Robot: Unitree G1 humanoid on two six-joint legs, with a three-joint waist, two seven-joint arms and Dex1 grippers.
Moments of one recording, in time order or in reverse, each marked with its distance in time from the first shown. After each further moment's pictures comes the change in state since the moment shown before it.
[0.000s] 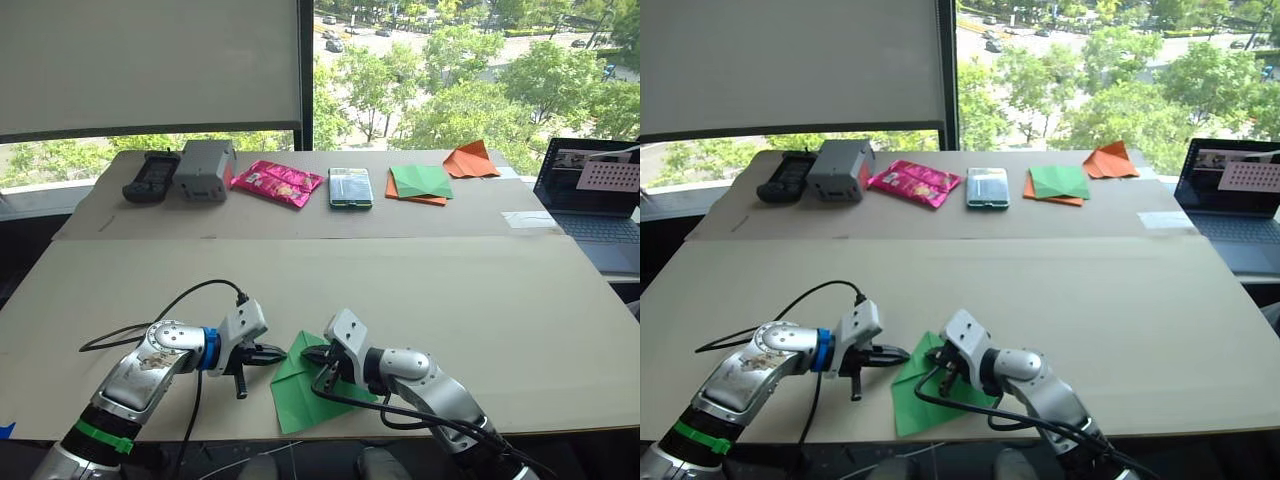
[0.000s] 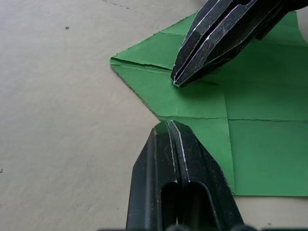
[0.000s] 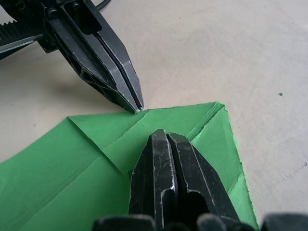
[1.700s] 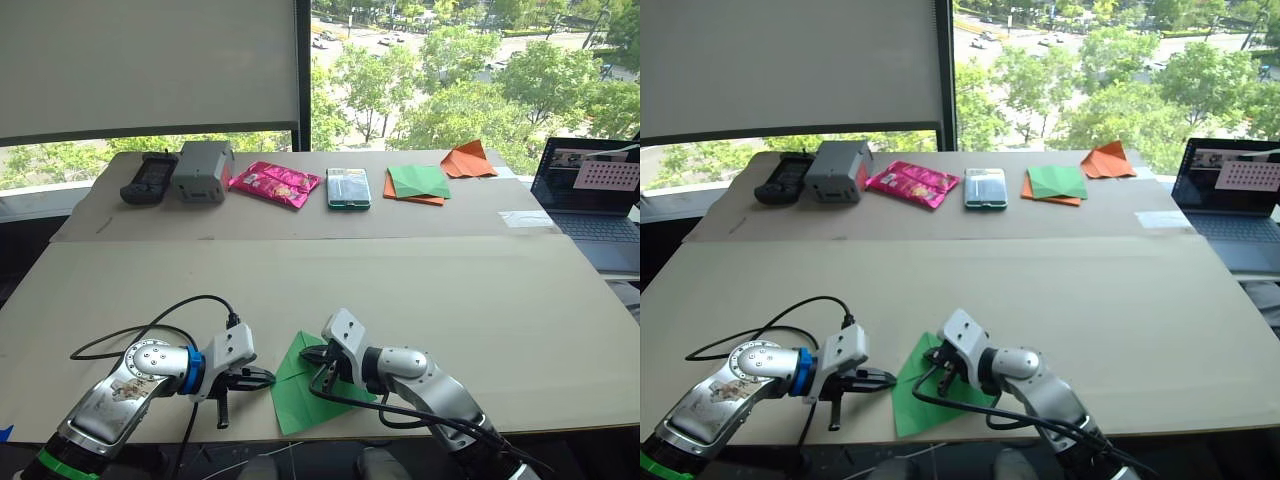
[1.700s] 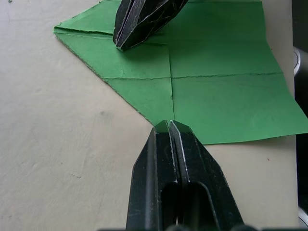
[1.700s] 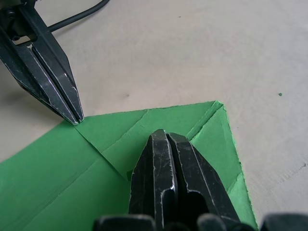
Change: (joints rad) left arm 0.198 0.122 0.027 -0.145 -0.006 -0.091 -0.012; right arm -0.014 0.000 0.011 0.002 0.000 0.018 -0.004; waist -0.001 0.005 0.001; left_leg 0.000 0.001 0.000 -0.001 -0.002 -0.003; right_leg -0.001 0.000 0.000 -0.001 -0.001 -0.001
